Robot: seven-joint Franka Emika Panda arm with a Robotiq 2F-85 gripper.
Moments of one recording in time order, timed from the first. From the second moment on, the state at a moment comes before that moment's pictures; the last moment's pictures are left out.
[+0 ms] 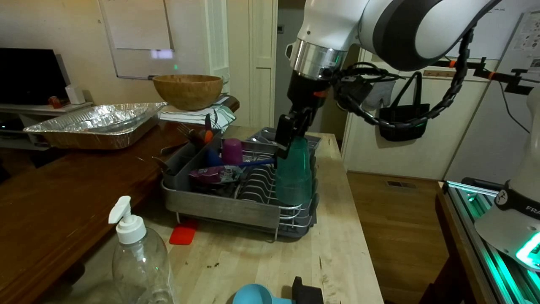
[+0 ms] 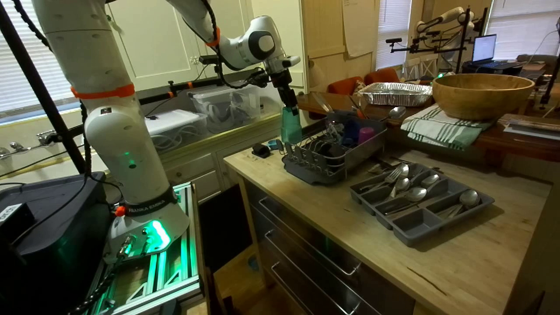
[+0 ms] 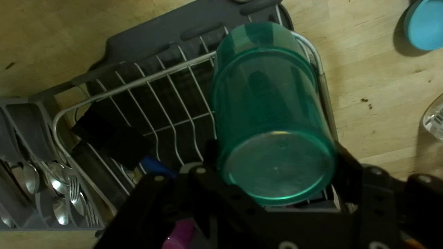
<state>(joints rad) 0.15 0.00 0.24 -2.27 -0.25 2.45 0.65</state>
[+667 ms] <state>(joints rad) 0.16 0.02 0.22 -2.25 -0.27 2.46 0.65</state>
